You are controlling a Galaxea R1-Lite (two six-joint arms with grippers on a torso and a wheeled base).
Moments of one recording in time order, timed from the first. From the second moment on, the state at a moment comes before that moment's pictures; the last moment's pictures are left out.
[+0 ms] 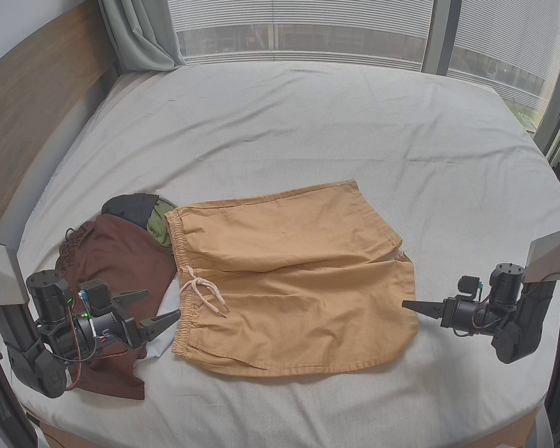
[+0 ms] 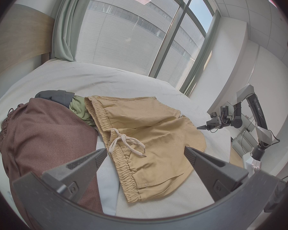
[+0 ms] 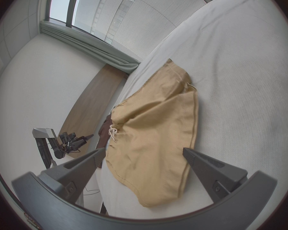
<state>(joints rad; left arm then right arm) -0.02 2.04 -0.18 -1.55 -0.63 -0.01 0.00 2.34 -0.43 -1.54 0.88 0.45</state>
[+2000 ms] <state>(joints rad) -0.01 2.11 -0.18 -1.55 -0.64 0.00 -0.02 2.34 -0.21 -1.54 0.91 0.22</state>
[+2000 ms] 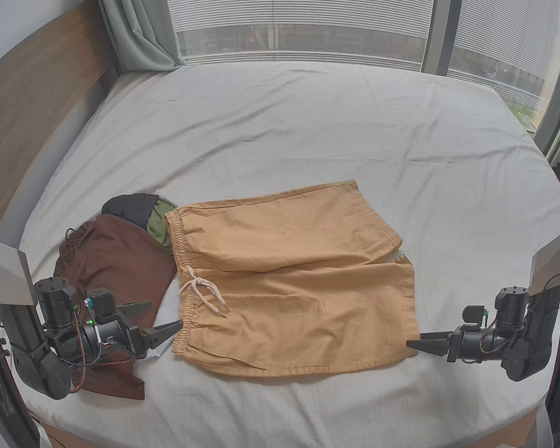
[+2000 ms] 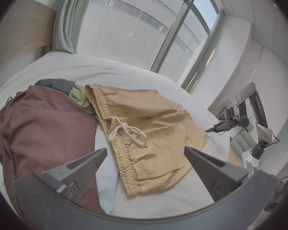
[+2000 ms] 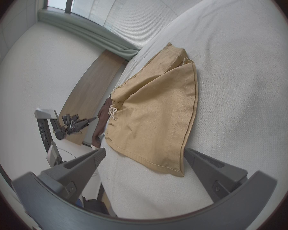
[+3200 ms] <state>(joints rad) 0.00 2.33 -0.18 -1.55 -0.68 -0.21 -0.04 2.39 -0.21 -1.54 0.84 0.05</state>
